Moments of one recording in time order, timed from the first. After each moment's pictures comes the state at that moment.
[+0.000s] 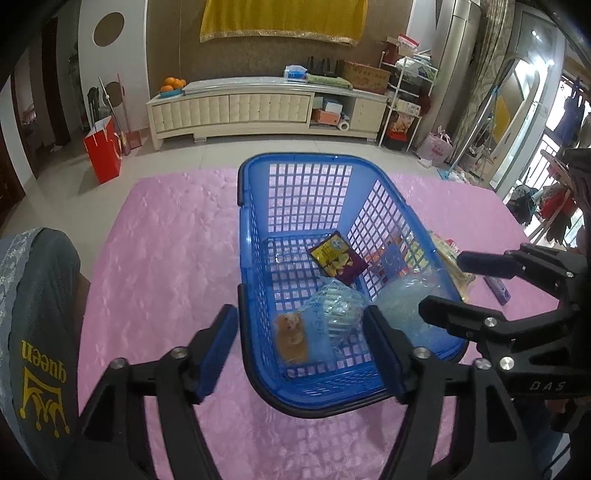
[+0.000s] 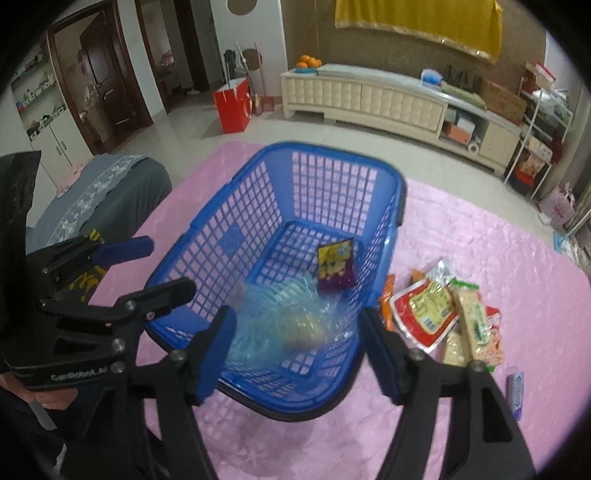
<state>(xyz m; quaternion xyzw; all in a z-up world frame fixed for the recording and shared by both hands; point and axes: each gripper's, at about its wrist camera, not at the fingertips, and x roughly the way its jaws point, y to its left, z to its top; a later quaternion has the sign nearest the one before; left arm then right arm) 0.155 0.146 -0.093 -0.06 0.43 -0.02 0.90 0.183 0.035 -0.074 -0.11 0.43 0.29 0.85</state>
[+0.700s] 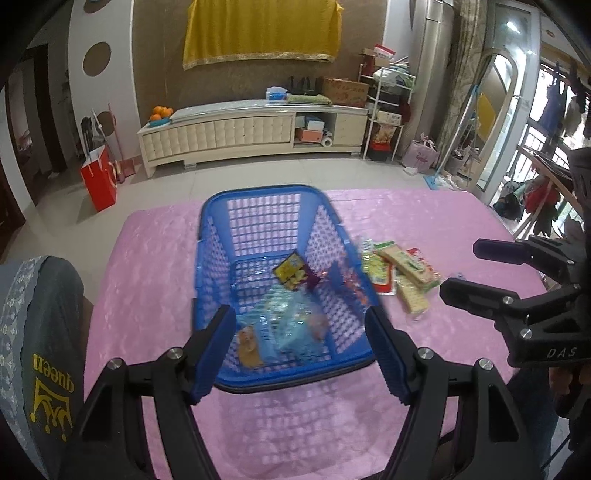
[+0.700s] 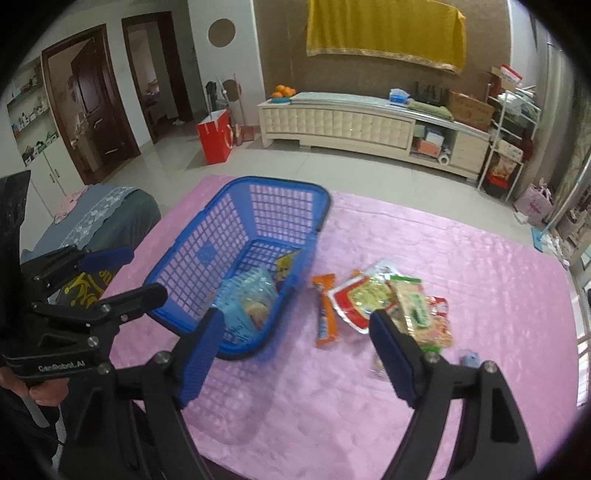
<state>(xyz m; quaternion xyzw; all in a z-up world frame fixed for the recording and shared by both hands) 0.126 0.075 -0.046 -0.02 0.40 -0.04 0.91 0.159 -0.055 -0.031 -0.08 0.40 0.26 0.88</state>
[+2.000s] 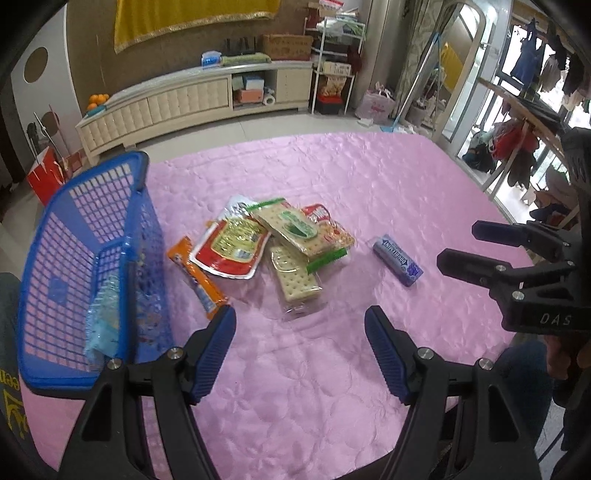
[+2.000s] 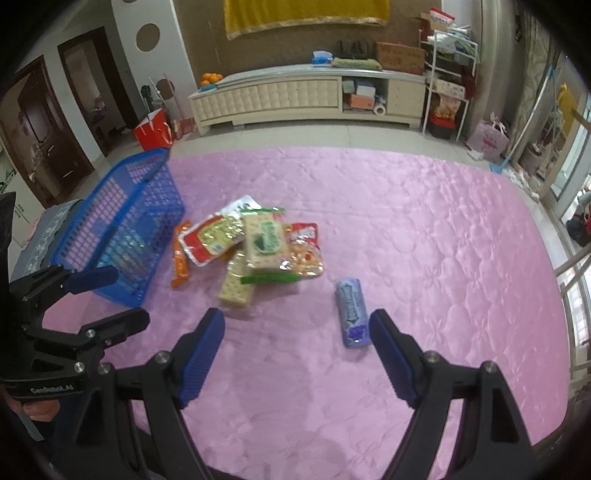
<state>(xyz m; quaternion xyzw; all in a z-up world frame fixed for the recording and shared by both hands) 0.191 -0.112 -0.116 0.00 0.48 -0.10 0.87 0.210 -0.234 -0.107 -0.03 0.46 0.18 0.87</state>
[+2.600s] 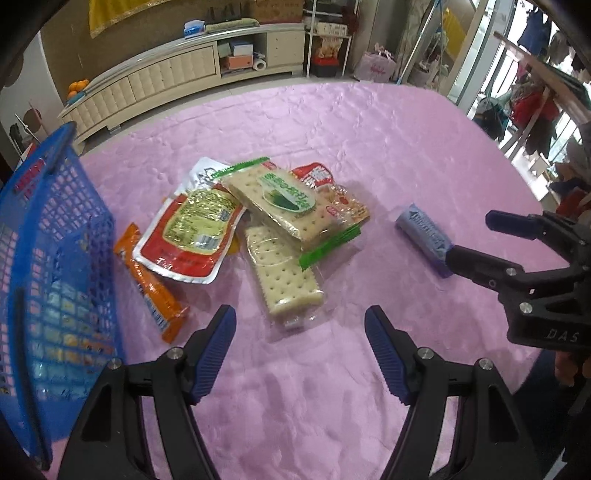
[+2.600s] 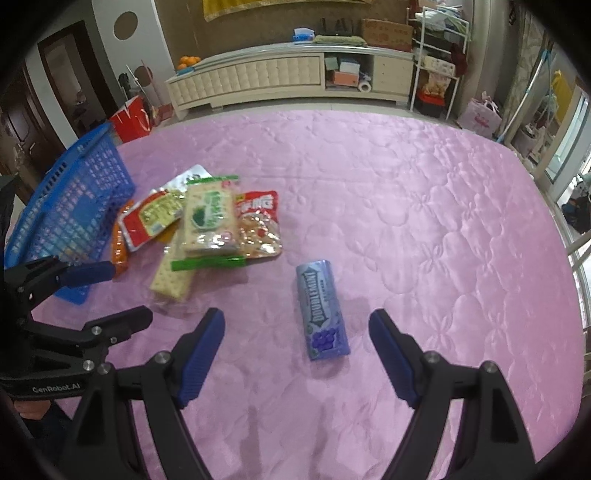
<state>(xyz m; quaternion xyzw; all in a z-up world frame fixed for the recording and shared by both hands) 0.247 -0.137 -0.188 0.03 0.53 -0.11 0.84 0.249 -0.248 -0.169 -0.04 0.49 0.15 0.86</state>
